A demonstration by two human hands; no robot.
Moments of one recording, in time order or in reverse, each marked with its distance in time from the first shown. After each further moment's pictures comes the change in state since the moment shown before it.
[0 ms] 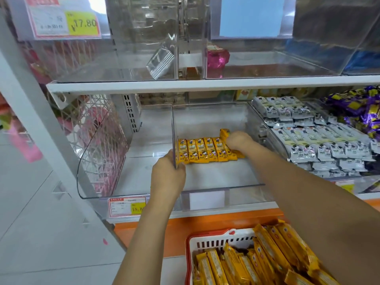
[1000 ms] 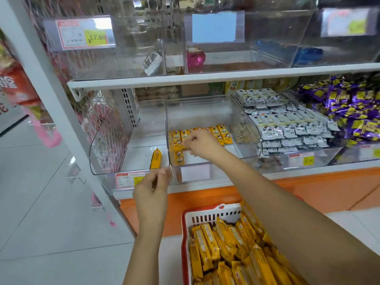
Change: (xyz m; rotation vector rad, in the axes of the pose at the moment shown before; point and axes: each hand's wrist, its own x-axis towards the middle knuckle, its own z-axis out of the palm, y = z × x) left_hand -0.107 -0.035 -0.013 -0.439 0.231 0.033; right_hand -0.136 -0.039 0.015 0.621 0.063 -0.387
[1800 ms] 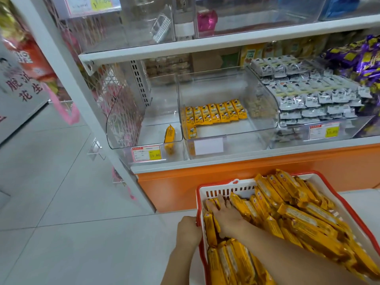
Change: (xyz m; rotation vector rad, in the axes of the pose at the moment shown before) left_hand -0.095 -0.133 0.011 0.736 -0.636 -0.419; right_hand -0.132 0.175 0.170 -0.757 -0.616 0.171
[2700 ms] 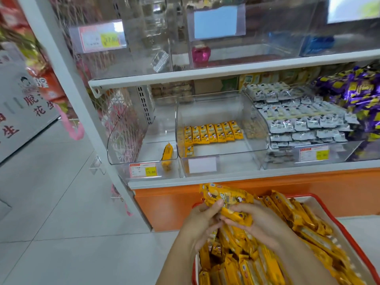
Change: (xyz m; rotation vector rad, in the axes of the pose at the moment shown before) left_hand -0.019 0.090 -0.037 -1.143 -0.349 0.038; right_hand -0.124 0.060 -0.104 1.993 0.051 -0.161
